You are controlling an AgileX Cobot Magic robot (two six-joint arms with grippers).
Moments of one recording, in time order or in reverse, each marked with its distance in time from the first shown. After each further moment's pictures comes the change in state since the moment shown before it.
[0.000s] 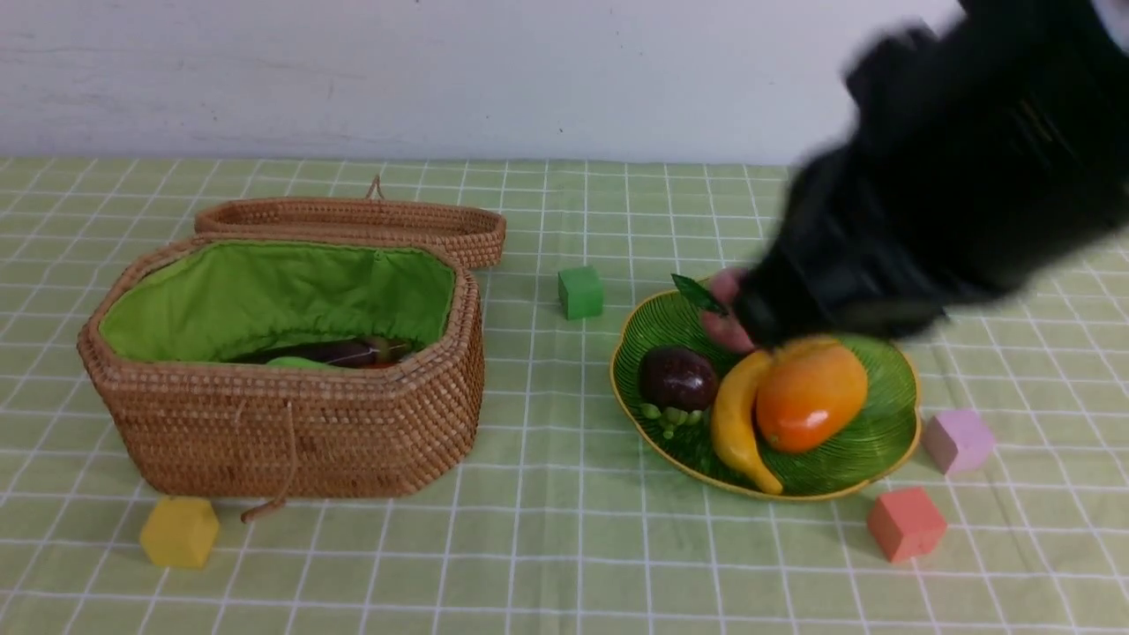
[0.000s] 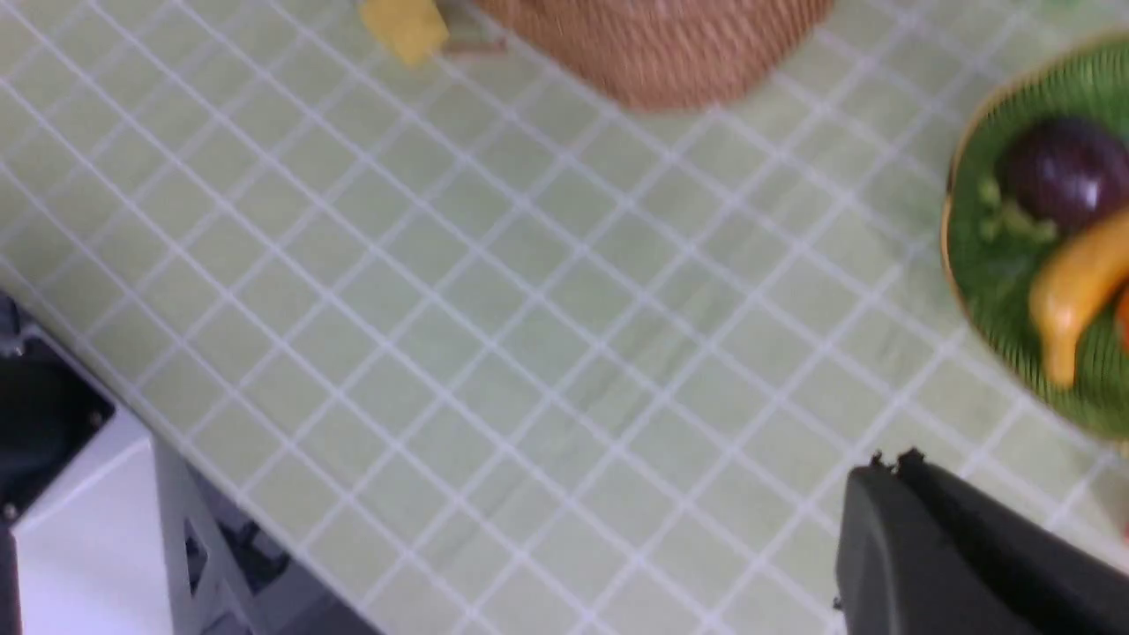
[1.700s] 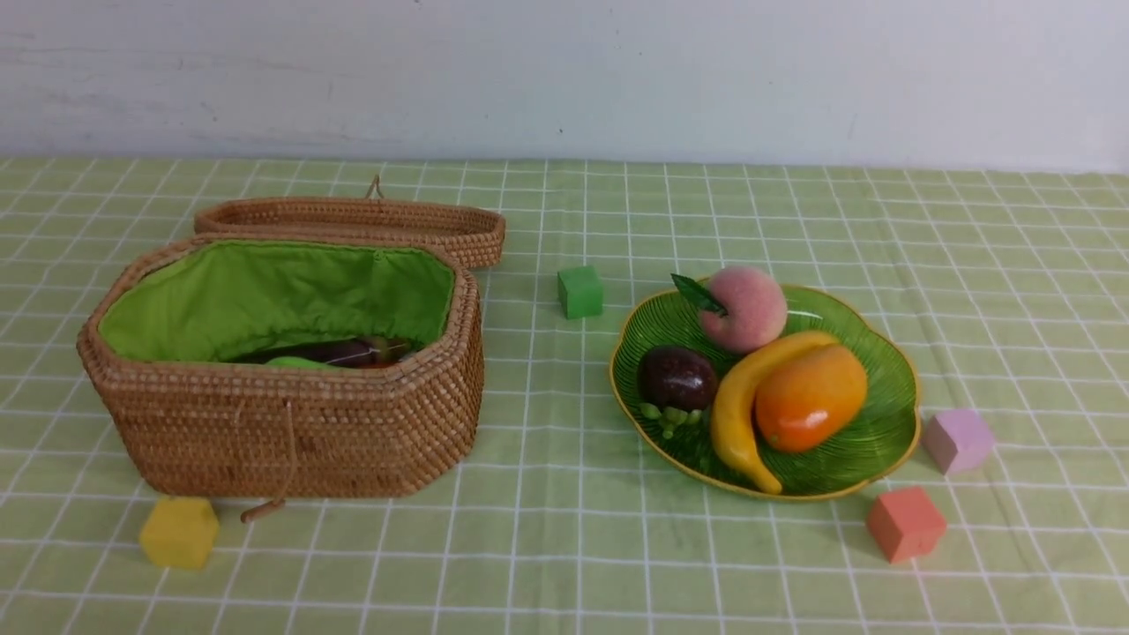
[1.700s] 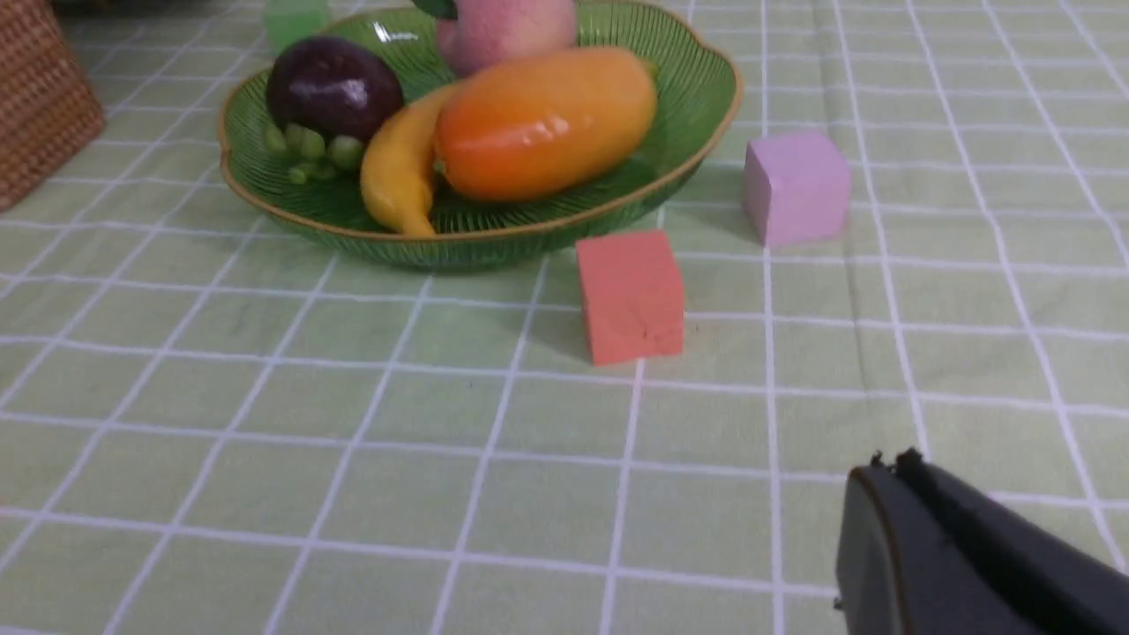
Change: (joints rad) right arm -0.771 -1.255 1.524 0.154 -0.890 -0.338; left arm 0.000 -0.029 0.198 0.001 -0.008 0.001
